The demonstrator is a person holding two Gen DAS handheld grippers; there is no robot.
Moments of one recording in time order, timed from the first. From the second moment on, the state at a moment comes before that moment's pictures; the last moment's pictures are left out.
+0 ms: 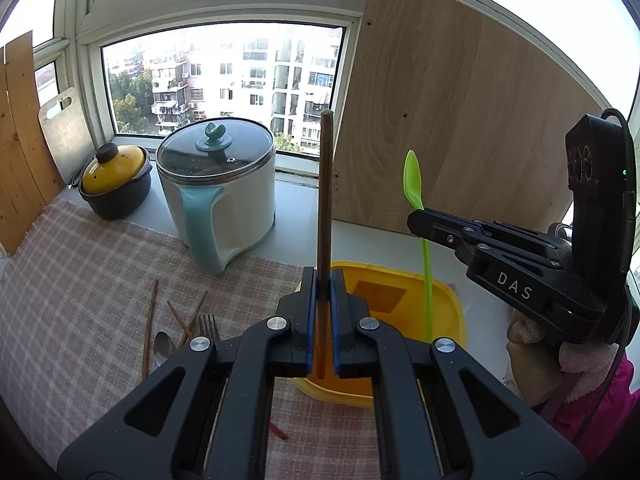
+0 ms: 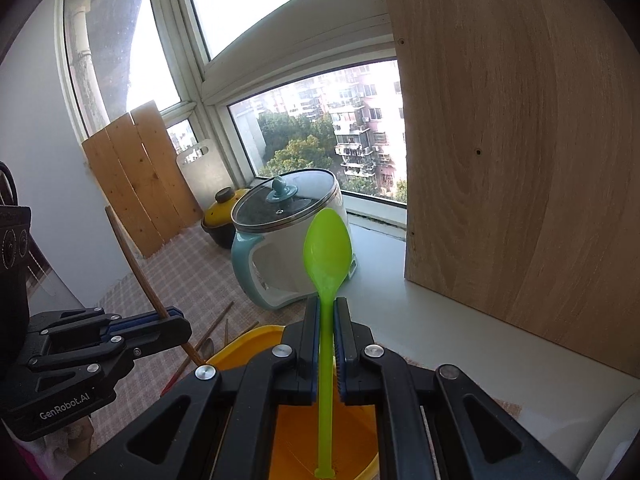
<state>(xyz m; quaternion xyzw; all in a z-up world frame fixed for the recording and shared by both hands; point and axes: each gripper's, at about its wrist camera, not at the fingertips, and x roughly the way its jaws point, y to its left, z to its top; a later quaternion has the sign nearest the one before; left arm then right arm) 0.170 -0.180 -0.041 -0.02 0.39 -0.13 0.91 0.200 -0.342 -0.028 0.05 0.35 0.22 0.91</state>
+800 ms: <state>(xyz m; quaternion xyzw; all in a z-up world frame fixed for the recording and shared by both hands) 0.162 -0.180 -0.053 -0.01 0.41 -0.12 0.91 0.182 -0.320 -0.051 -0.05 0.36 0.15 0.92</state>
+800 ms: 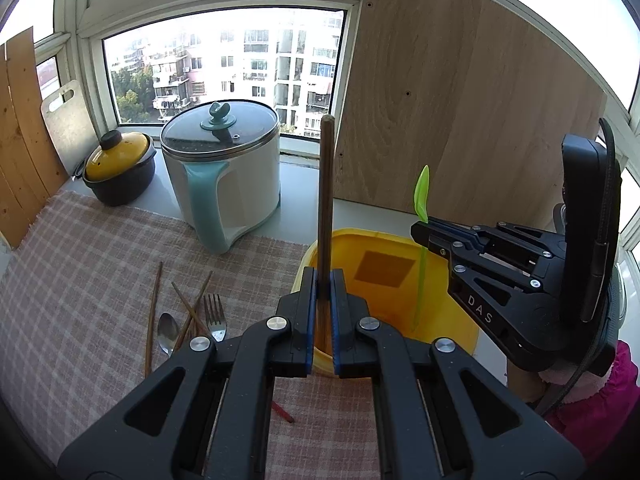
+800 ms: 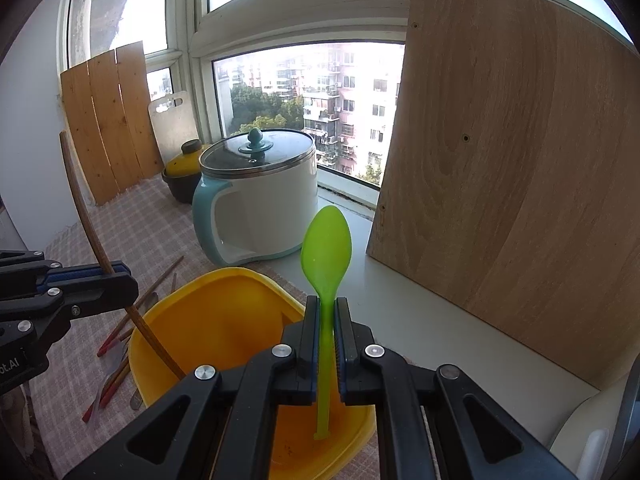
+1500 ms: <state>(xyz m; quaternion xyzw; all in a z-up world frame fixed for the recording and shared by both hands) 0.145 -0.172 -0.041 -0.01 0.39 -0.12 0.91 0.162 -0.324 -0.035 -0.05 0.34 0.13 0.93</state>
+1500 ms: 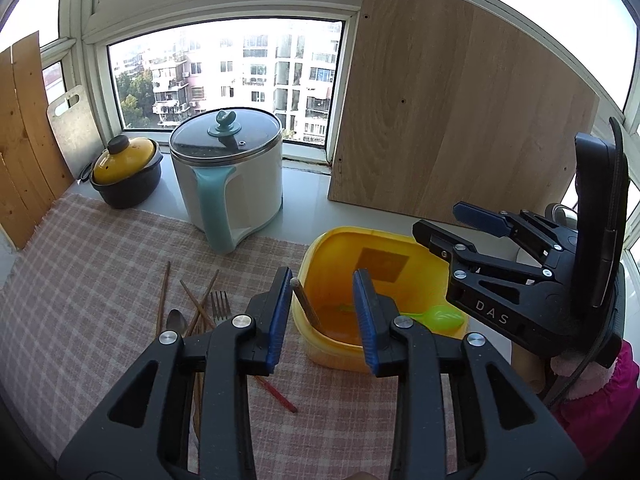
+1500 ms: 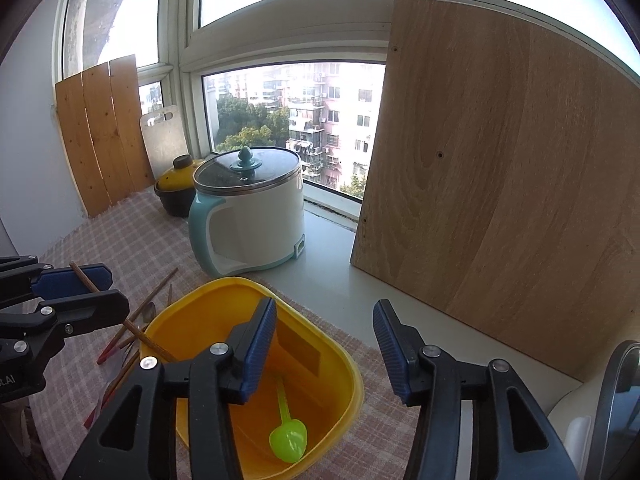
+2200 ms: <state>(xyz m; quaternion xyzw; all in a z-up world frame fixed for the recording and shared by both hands) 0.107 -0.107 -0.013 -0.01 0.37 -0.13 0.92 0.111 -0.300 -0.006 -0.04 0.33 0.10 0.94</state>
